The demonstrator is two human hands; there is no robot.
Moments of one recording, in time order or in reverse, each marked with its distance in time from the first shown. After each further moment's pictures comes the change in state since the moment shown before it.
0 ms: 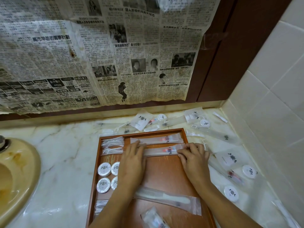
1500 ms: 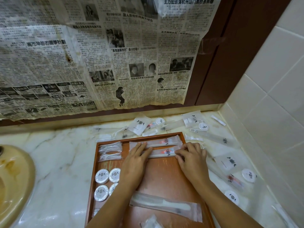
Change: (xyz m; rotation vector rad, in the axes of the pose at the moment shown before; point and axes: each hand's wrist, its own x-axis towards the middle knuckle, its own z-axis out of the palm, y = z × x) left_hand 0.022 -0.009 0.026 0.024 0.008 0.163; right_hand 0.019 0.000 0.001 -0.053 -0.076 0.018
